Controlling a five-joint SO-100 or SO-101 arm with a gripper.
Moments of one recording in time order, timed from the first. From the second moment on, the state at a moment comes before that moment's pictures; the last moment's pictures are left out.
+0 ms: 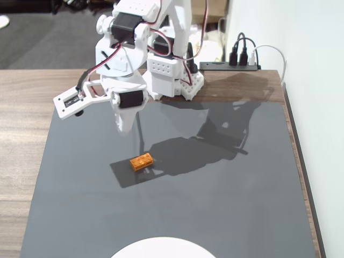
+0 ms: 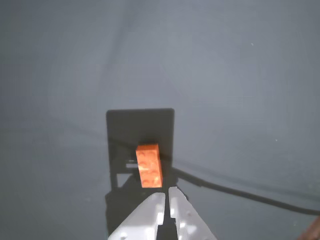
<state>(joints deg) 22.3 114.3 118.8 69.6 -44.5</state>
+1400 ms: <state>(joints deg) 15.3 109.5 117.0 69.0 -41.4</state>
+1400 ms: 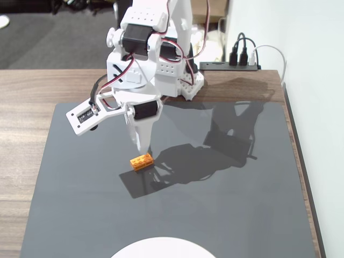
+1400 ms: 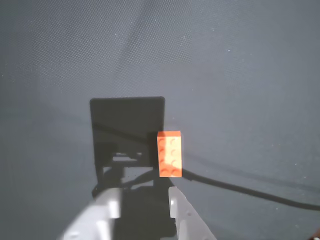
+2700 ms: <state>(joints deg) 14.2 100.8 116.5 72.9 -41.7</state>
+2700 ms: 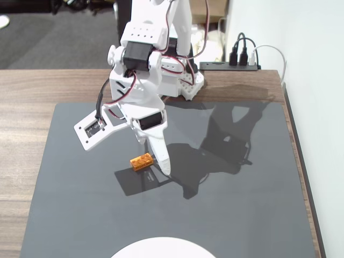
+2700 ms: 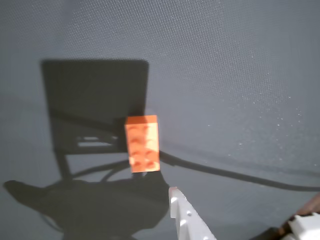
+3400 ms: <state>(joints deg) 16.6 96.2 113.9 74.7 -52.5</state>
